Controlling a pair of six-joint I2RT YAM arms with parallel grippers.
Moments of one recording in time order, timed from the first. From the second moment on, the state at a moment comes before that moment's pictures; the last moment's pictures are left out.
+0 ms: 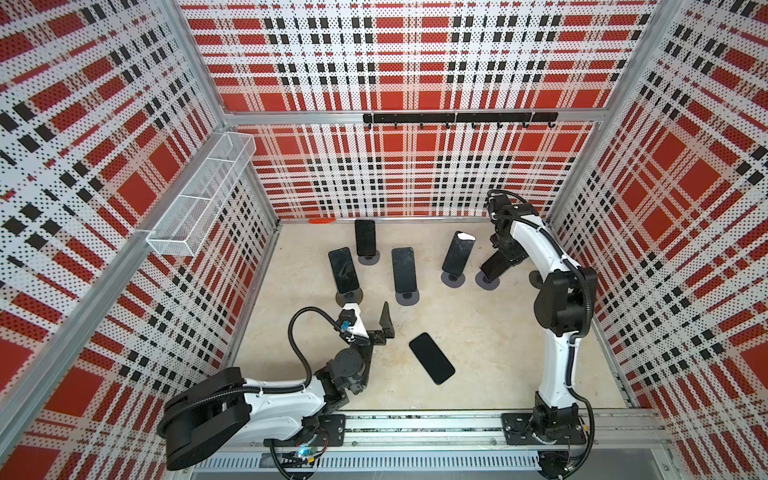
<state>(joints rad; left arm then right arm) -1.06 1.13 0.15 1.07 -0.96 -0.21 0.16 2.14 2.05 -1.24 0.45 1.26</state>
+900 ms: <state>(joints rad) -1.06 1.14 0.15 1.07 -0.96 -0.20 0.17 2.00 1.99 -1.22 0.45 1.14</state>
